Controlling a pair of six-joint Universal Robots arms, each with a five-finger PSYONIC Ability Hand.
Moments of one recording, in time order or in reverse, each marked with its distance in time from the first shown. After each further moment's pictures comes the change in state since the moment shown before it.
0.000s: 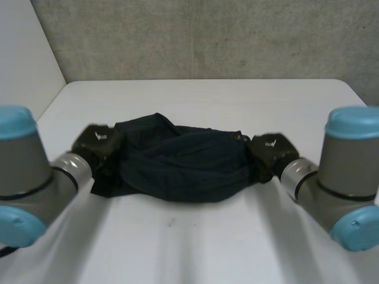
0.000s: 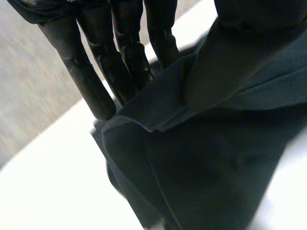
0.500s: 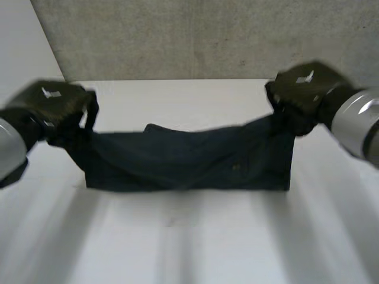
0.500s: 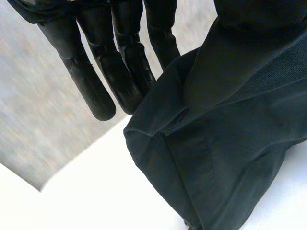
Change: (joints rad) left arm 0.027 0.361 0.125 -0.457 0.008 -0.051; right arm -0.004 -0.297 -0.251 0.442 0.006 -0.217; left_hand 0.000 0.002 0.009 0.001 0.000; right_hand 0.002 0.000 0.002 0.004 0.000
